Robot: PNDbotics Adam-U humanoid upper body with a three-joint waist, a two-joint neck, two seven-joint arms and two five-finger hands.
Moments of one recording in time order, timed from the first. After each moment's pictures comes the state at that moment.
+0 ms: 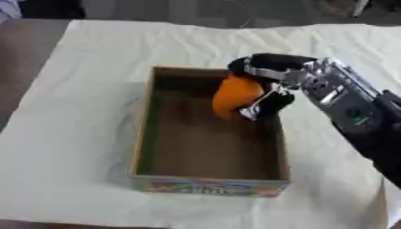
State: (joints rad) left arm -0.19 0.18 0.36 -1.98 0.11 -0.30 0.17; right arm -0.78 -0.66 0.41 -1.60 0.54 0.03 0.64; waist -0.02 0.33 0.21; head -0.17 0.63
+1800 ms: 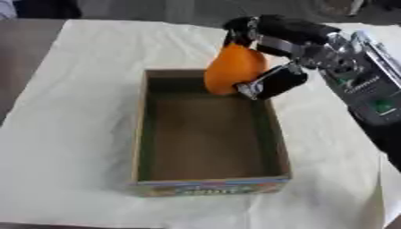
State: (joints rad) left arm -0.18 0.18 0.36 -1.98 0.11 -0.29 0.17; right arm -0.79 -0.69 0.34 -1.82 0.51 0.07 0.61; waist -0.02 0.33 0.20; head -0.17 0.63
